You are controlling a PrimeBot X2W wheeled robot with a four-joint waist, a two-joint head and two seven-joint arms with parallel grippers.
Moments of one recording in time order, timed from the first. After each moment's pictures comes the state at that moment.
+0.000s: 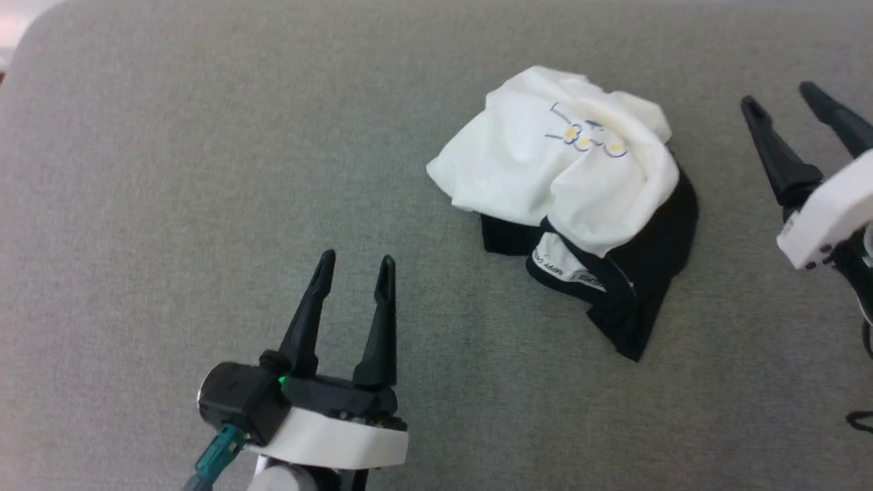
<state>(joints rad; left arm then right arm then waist) -0.03 0.12 -0.35 -0.22 -0.35 0.12 -0.26 -0.46 -0.37 0.02 -0.03 0.42 0.13 0.37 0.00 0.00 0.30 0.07</state>
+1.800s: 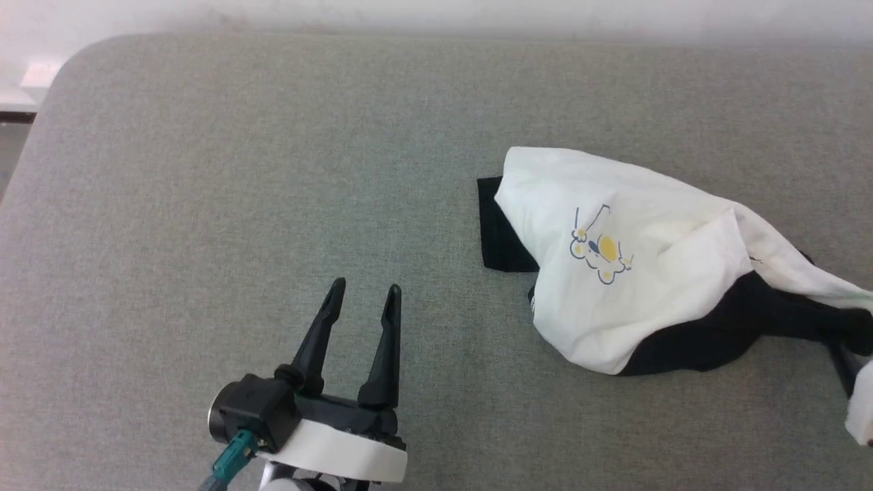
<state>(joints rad) 0.00 0.06 -0.30 -0.11 -0.30 0.02 -0.26 -0.07 -0.47 -0.13 0.21 0.33 0.13 0.38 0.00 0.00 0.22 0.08</state>
